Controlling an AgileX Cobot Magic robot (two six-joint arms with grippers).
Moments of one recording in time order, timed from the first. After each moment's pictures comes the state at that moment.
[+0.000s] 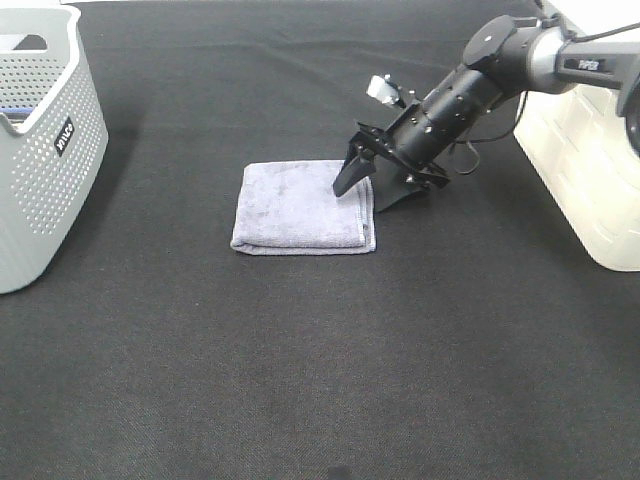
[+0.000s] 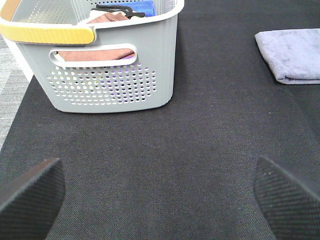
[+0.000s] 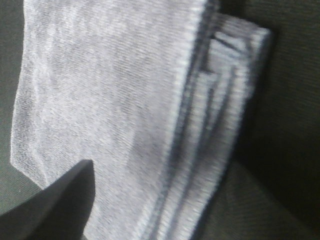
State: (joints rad) left arm 0.00 0.00 -0.50 0.00 1.05 0.00; right arm 0.25 2.58 -2.08 0.73 1.09 -0.32
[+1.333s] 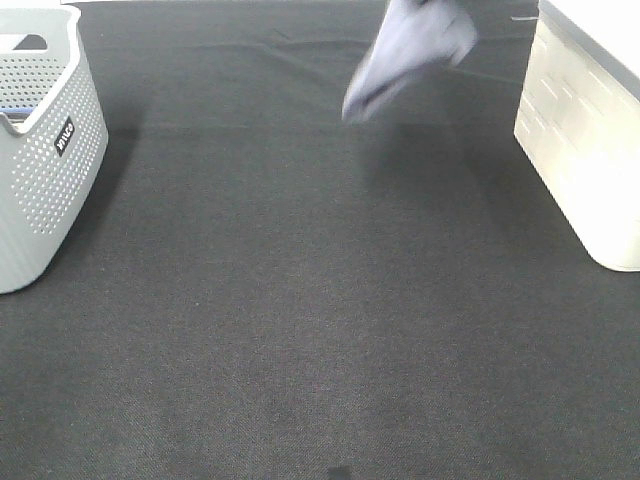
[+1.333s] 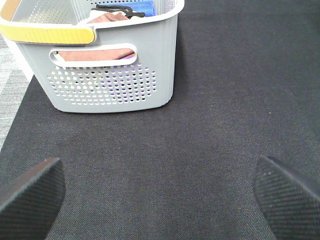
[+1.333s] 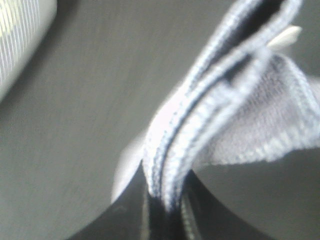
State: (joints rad) left arm 0.00 0.00 -0.50 0.00 1.05 0.00; right arm 0.19 2.03 -2.08 0.46 1.03 -0.35
